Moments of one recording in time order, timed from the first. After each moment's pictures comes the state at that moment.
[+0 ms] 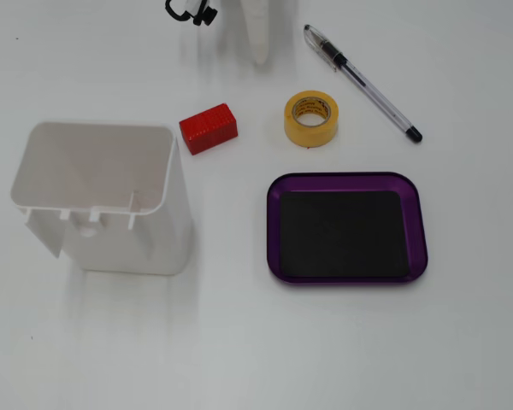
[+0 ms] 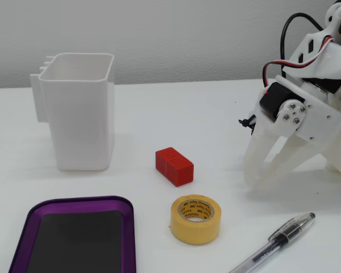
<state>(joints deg) 2.5 192.0 173.5 72.2 -4.3</state>
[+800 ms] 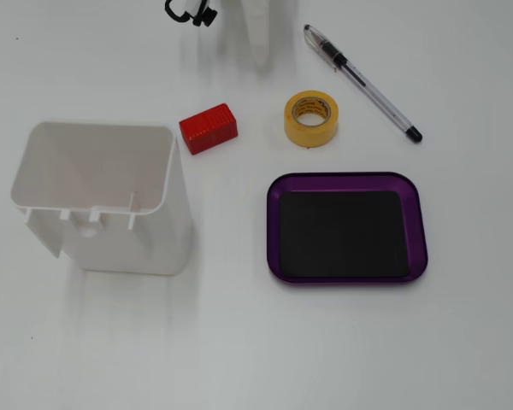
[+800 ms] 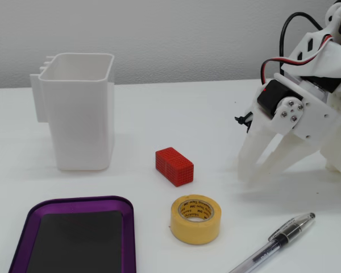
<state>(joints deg) 2.6 192.0 172.1 68.5 -6.2</state>
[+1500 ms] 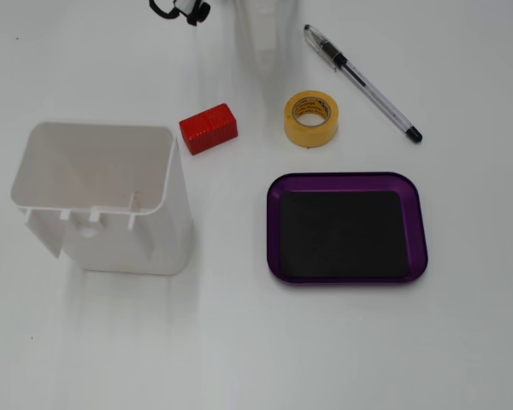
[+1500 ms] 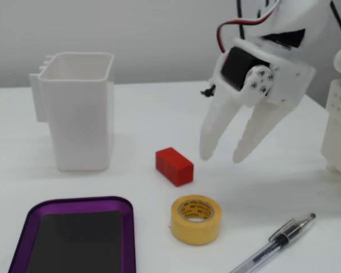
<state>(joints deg) -0.2 133.0 132.9 63.6 -18.9</state>
